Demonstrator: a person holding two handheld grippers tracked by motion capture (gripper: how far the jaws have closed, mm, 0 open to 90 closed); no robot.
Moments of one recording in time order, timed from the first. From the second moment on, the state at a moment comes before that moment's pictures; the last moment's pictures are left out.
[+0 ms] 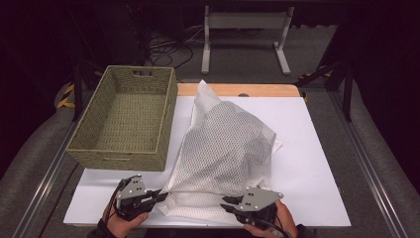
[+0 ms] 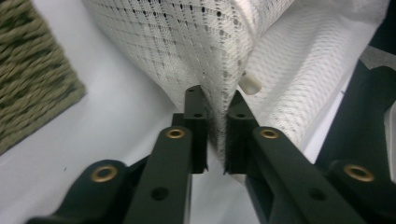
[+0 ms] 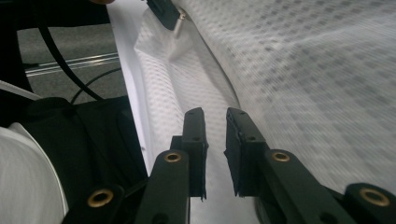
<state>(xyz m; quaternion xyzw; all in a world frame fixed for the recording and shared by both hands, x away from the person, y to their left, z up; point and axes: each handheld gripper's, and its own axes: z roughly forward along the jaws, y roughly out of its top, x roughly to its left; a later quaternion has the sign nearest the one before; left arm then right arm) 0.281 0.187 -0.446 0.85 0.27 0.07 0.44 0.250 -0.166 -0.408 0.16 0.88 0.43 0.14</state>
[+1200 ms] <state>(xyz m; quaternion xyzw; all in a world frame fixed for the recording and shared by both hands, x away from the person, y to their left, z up) 0.277 0.160 -0.444 0.86 0.22 0.05 0.45 0.274 -0.067 -0.436 0.18 0.88 0.42 0.12</state>
